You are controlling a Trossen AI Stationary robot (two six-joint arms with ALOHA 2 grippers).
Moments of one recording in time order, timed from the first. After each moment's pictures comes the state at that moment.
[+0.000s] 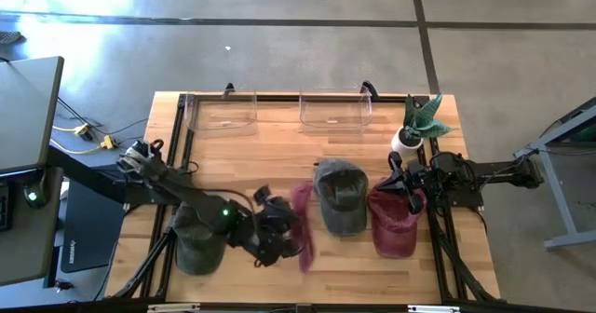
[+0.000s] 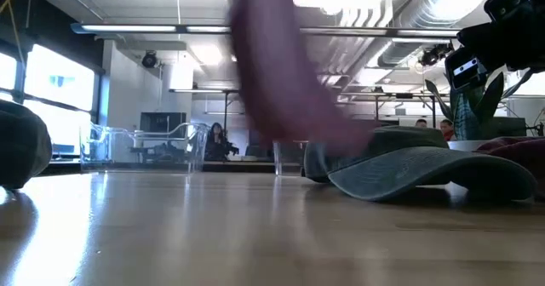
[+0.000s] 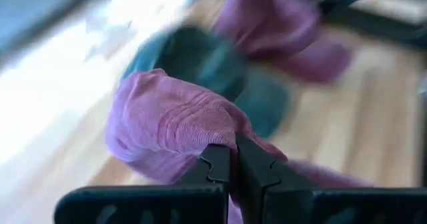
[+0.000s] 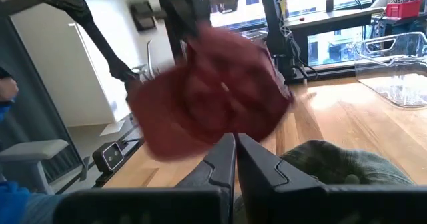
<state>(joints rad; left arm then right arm) -0.55 1.75 1.54 -0.74 -0.77 -0.87 0.05 0.06 0.01 0.06 -0.21 0.21</state>
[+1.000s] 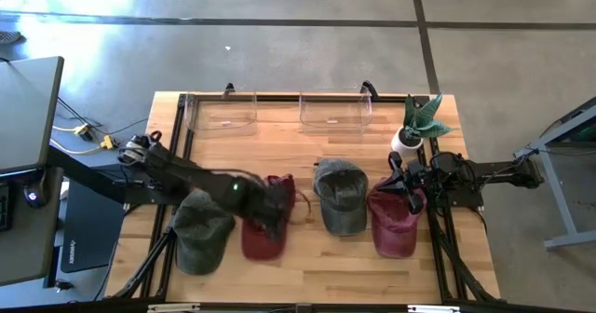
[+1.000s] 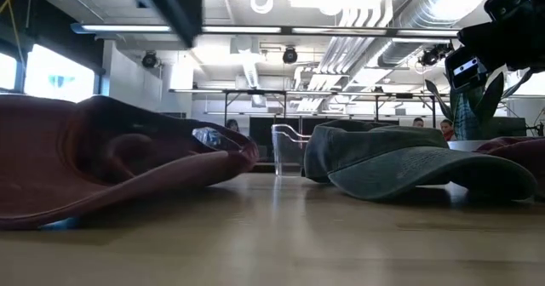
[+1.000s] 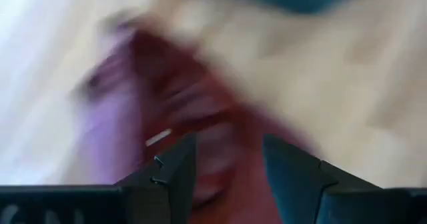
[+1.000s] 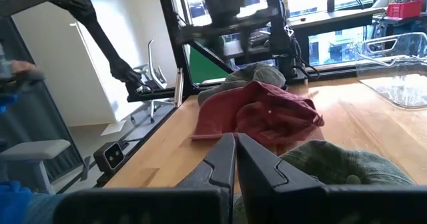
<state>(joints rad) -0.41 1.73 1.56 -1.03 -0.28 -0.82 0.05 0.06 0.01 0.06 -0.21 0.21</state>
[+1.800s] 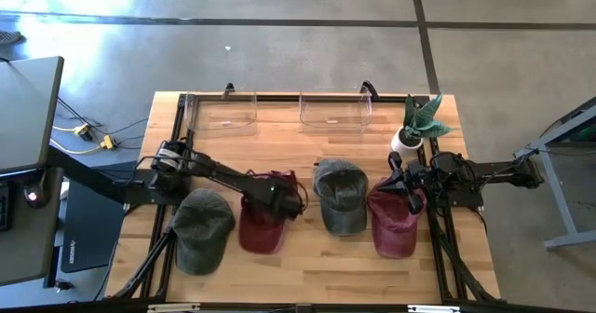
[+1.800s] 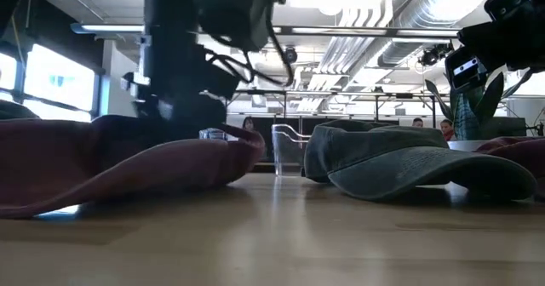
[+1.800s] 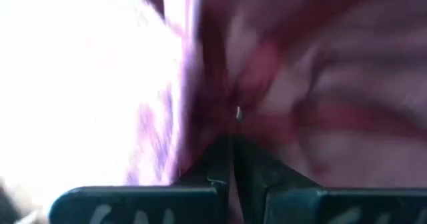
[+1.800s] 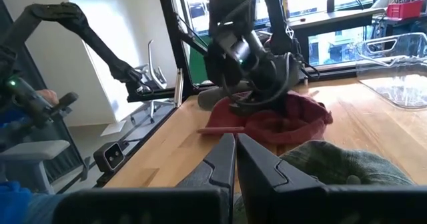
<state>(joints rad) -0.25 1.97 1.41 -1.14 -0.33 -1.02 0.05 0.06 0.01 0.06 -0.21 0.21</state>
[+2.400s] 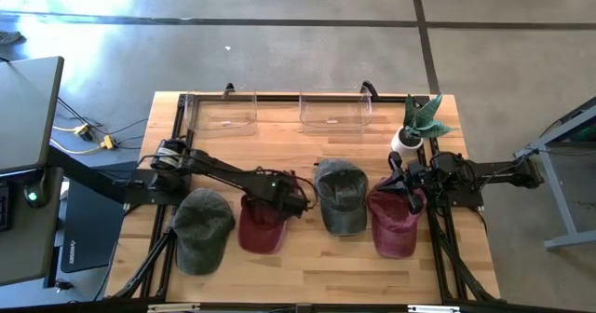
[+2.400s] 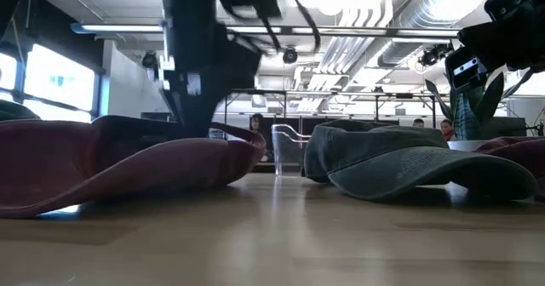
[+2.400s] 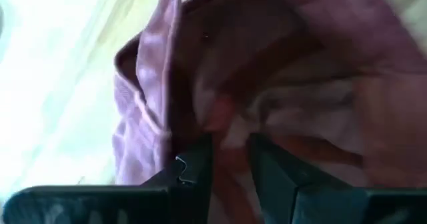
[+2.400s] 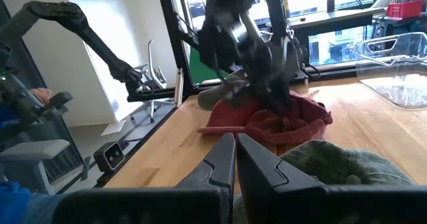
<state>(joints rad) -0.23 1.96 1.48 -1.11 -0.36 -0.91 0.05 0.06 0.01 0.06 -0.21 0.21</state>
